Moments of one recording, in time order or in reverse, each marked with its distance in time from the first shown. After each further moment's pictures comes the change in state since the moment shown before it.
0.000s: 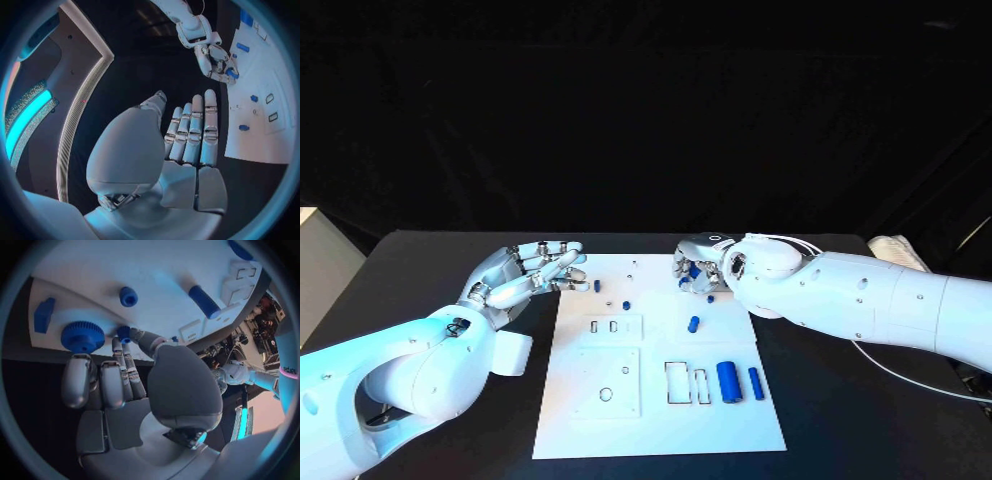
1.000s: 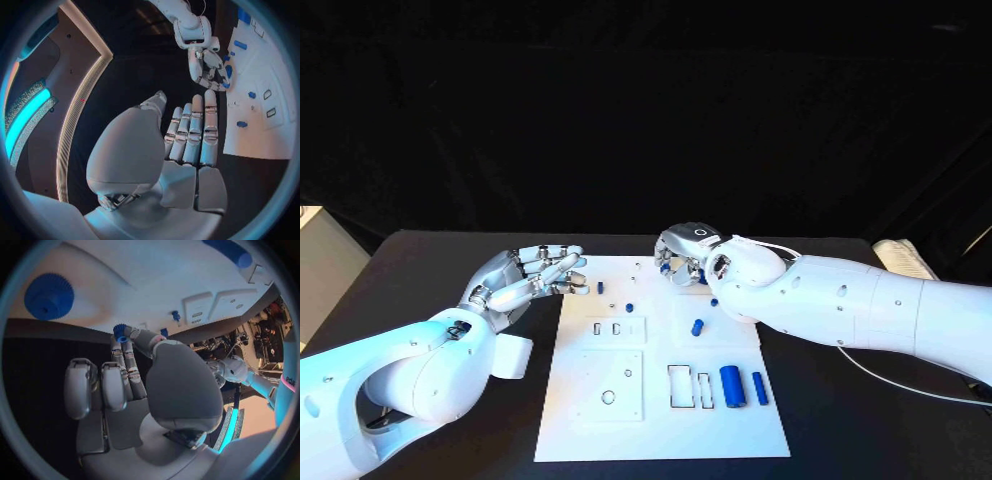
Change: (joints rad) left arm 0.000 0.002 0.000 -0.005 0.000 0.000 -0.006; left_hand 0.000 0.000 0.006 0.000 0.000 0.000 0.000 0.000 0.000 0.000 0.000 -0.003 0.000 0.000 0.000 0.004 0.004 0.000 -0.004 -0.003 0.004 0.004; right arm 0.001 0.075 0.003 -0.004 -0.051 -0.208 -0.051; right_hand 0.056 0.018 0.073 -0.060 -0.036 0.061 -0.018 0.058 0.053 0.075 0.018 0.021 -0.001 -0.004 -0.025 0.015 0.005 -0.016 0.038 -0.030 0.076 0.112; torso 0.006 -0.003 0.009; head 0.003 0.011
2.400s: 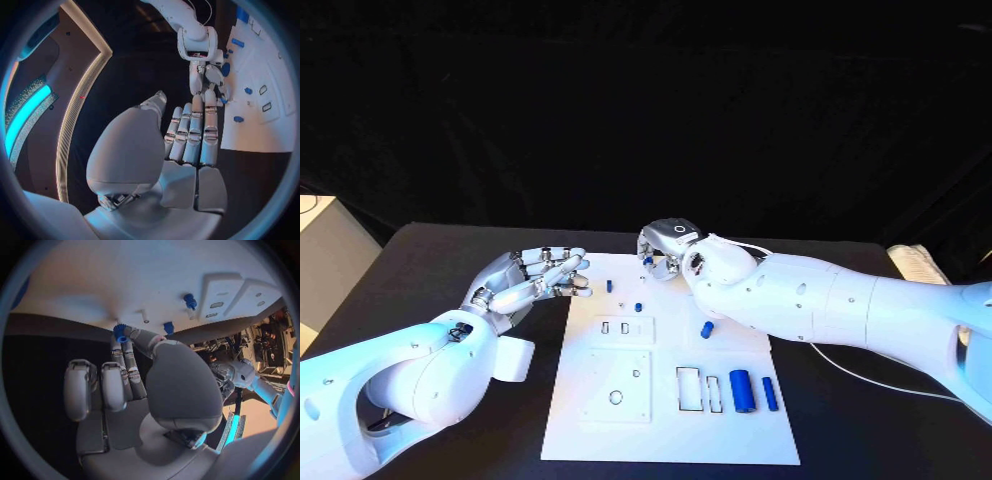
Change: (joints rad) left arm 0.002 0.000 0.002 0.010 0.001 0.001 -0.005; left_hand 0.000 0.000 0.000 0.000 0.000 0.005 0.002 0.000 -0.001 0.004 -0.004 0.000 0.000 0.000 0.000 0.004 0.002 0.000 0.000 0.000 0.005 0.002; right arm -0.004 0.129 0.002 -0.137 -0.014 -0.040 -0.012; right_hand 0.000 0.000 0.000 -0.005 0.000 0.000 0.000 0.000 0.005 -0.001 0.000 0.000 0.000 0.000 0.000 0.004 -0.001 -0.011 0.007 0.000 0.017 0.011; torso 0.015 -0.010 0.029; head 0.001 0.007
